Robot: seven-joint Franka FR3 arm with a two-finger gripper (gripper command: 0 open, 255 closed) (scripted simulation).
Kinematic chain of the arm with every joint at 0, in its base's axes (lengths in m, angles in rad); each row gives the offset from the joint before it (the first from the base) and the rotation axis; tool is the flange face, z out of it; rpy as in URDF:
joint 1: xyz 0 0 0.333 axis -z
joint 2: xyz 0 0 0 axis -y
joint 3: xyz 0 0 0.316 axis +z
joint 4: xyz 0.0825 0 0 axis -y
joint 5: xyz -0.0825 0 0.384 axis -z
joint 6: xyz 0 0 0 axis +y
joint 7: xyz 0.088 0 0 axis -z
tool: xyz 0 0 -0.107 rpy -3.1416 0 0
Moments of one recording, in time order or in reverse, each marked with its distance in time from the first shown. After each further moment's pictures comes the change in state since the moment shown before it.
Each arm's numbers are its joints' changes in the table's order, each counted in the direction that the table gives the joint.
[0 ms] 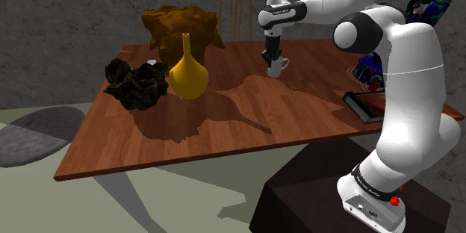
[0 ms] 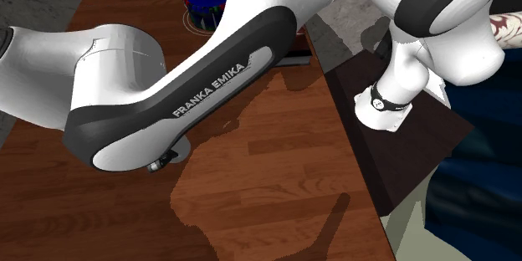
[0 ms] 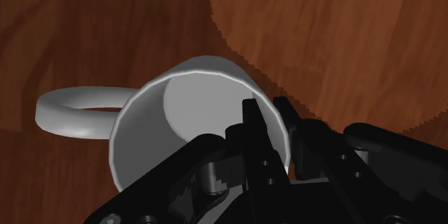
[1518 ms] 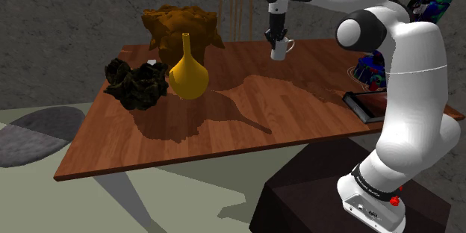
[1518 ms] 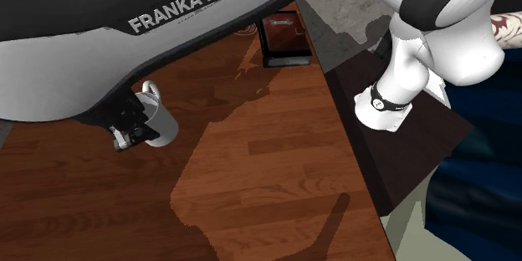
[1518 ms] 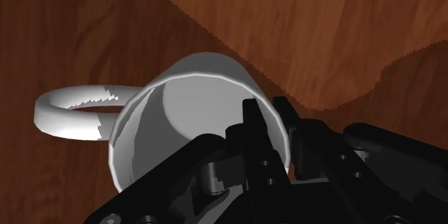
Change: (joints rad) arm 0.006 0.028 -0.003 0.236 0.003 0.263 -0.003
